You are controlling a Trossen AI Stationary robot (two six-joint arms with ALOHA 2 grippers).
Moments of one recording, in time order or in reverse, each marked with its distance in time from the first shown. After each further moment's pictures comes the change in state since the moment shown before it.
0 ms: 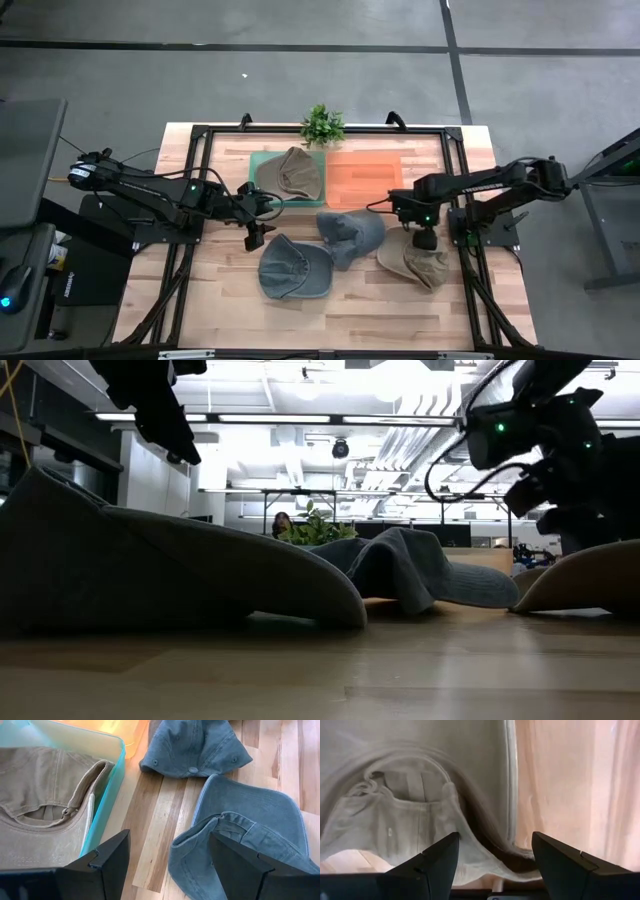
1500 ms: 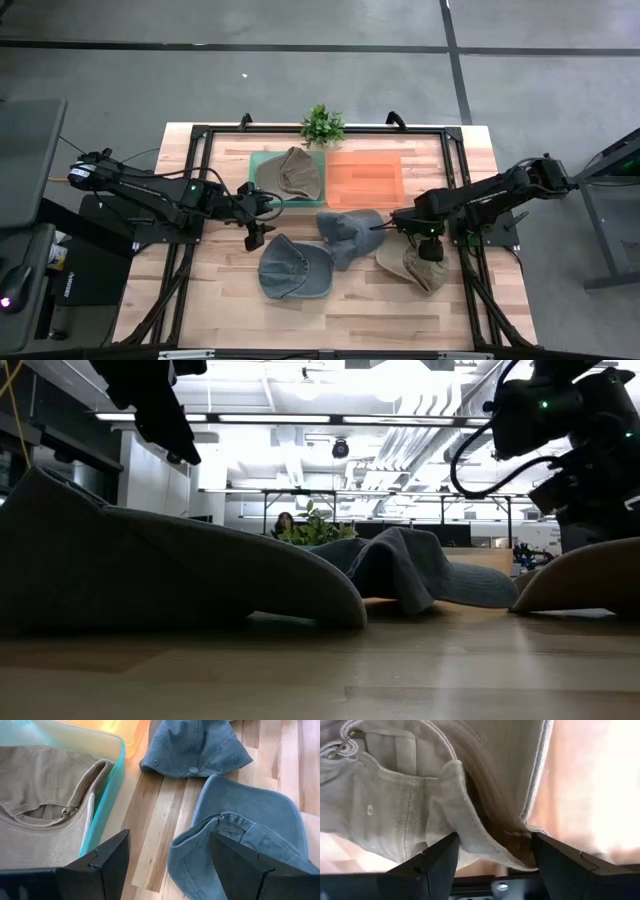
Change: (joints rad) left arm 0.000 0.000 0.000 0.000 0.002 -0.008; right arm 0.218 -0.006 0.011 -0.059 0.088 0.156
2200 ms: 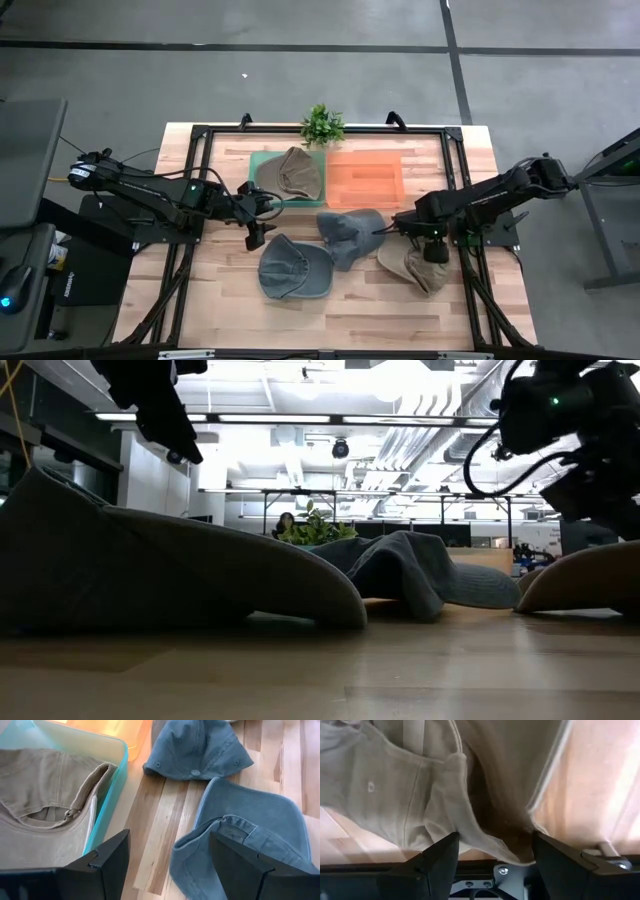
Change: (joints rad) left arm 0.000 0.000 0.000 0.004 -0.017 0.002; right arm 0.032 0.000 -0.003 -0.043 -0.039 -0.024
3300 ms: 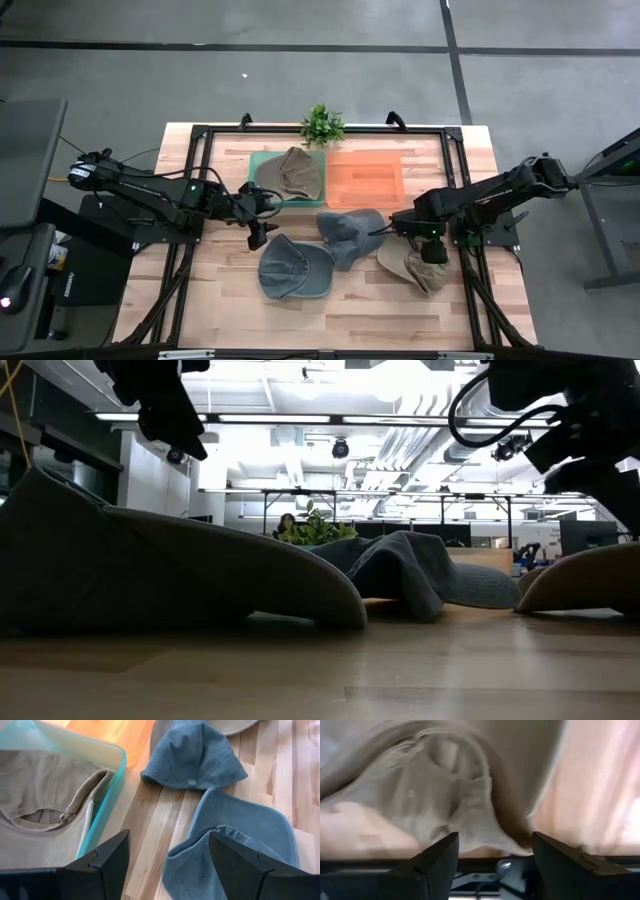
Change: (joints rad) left arm 0.000 0.000 0.000 0.040 -0.002 -0.045; right arm 0.034 -0.002 0.163 -0.104 0.040 -0.008
